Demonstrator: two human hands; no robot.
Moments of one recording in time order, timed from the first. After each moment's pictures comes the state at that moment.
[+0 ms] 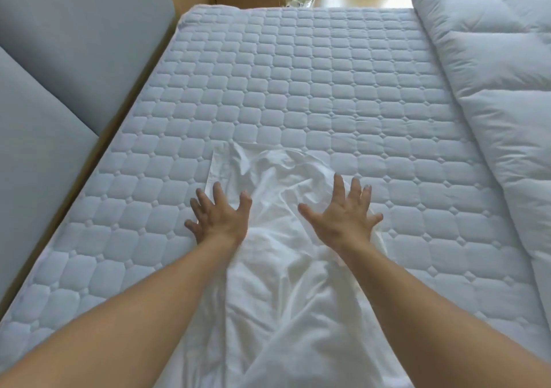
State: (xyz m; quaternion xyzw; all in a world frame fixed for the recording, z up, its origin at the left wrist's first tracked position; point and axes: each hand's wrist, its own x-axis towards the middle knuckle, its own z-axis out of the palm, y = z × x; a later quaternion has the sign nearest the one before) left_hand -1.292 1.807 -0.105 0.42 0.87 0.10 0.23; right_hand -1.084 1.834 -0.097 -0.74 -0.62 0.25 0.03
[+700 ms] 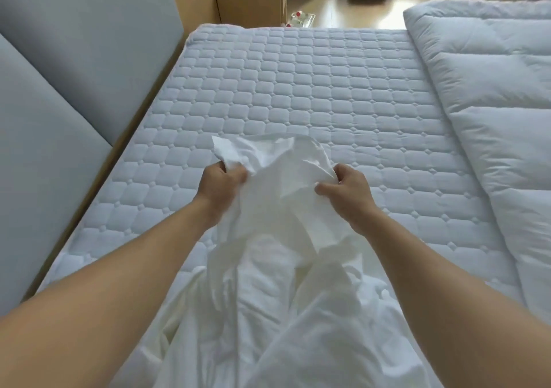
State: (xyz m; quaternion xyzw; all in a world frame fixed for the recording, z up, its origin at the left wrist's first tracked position) left_hand -1.308 1.829 -0.010 0.34 0.69 0.45 0.45; right_hand -1.079 1.858 -0.031 -0.64 -0.53 0.47 0.32
